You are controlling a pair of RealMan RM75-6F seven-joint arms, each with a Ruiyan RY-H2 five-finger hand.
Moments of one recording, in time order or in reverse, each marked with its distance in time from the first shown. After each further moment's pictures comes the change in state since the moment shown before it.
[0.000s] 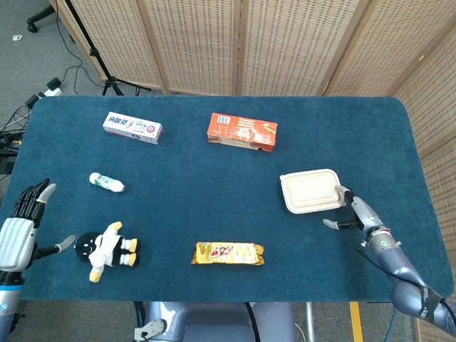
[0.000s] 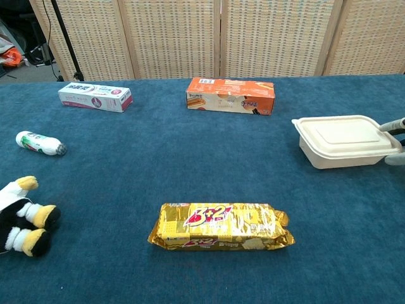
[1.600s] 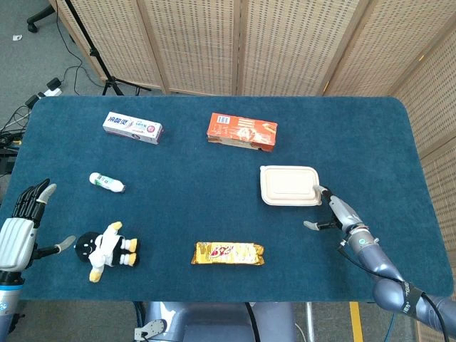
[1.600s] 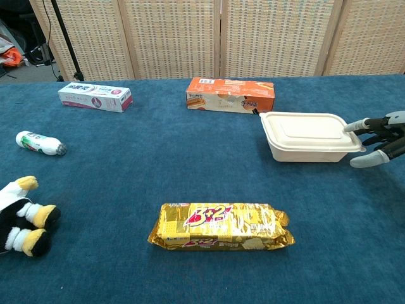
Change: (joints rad) left arm -0.001 0.005 0.003 -0.006 -0.003 -0.008 -0.005; right arm 0.077 -0.042 -0.001 -0.075 0.081 0.033 -0.139
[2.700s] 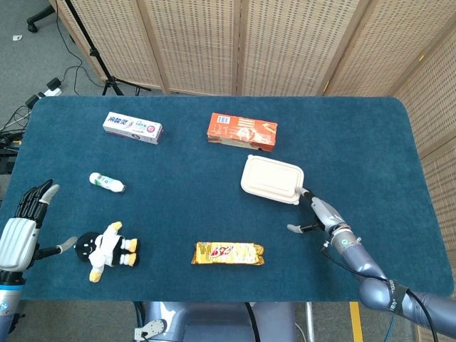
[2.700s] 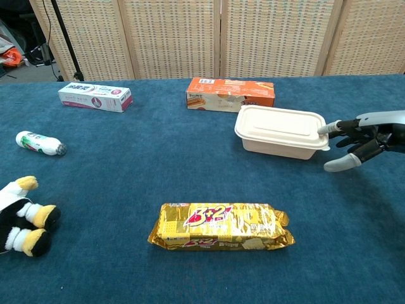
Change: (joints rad) left arm -0.004 0.004 0.007 -0.002 0.006 -0.010 -0.009; right arm 0.071 -0.031 -0.012 -0.069 0.081 0.041 -0.098
